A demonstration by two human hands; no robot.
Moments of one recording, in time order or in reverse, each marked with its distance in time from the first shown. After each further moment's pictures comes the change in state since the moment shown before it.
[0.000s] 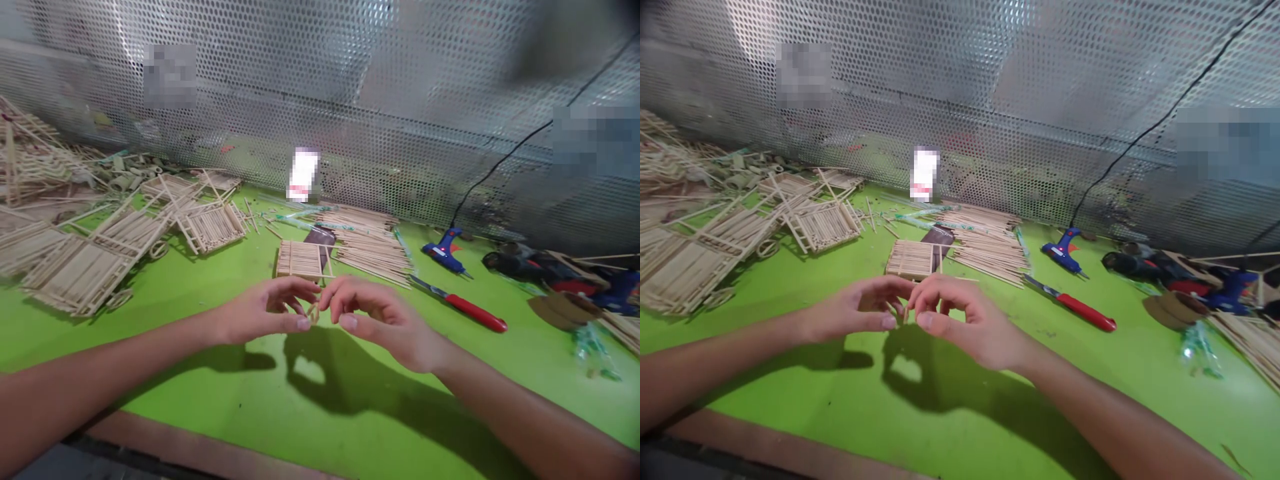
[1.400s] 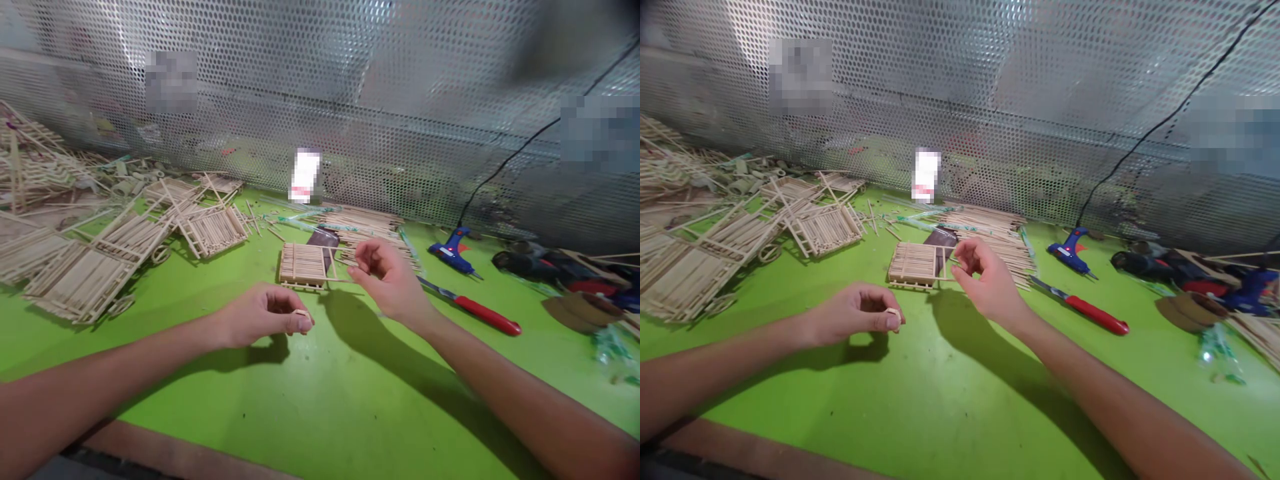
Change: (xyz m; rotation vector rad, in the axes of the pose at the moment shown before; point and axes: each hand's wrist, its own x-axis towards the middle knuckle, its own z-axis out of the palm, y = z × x) left_hand 0.000 -0.002 -0.002 -0.055 0.072 -0.152; right_hand 0.022 0.048 -0.028 -0.223 0.497 0.071
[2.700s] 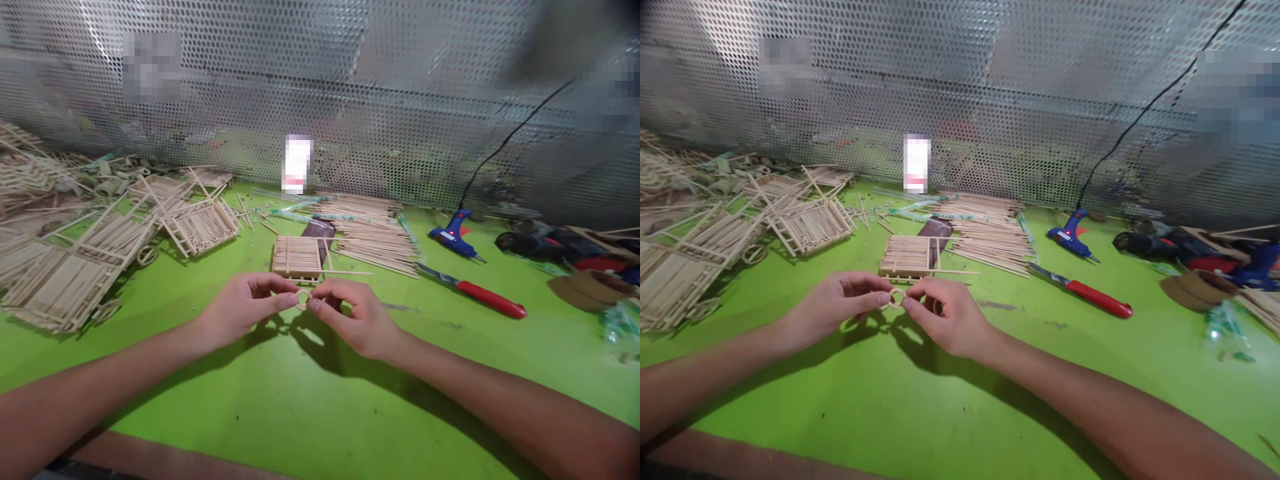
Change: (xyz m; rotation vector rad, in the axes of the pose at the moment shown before) left_hand -0.004 0.004 -0.002 0.138 0.252 -0.016; right_hand -0.036 -0.009 0.042 -0.016 -0.272 -0.049
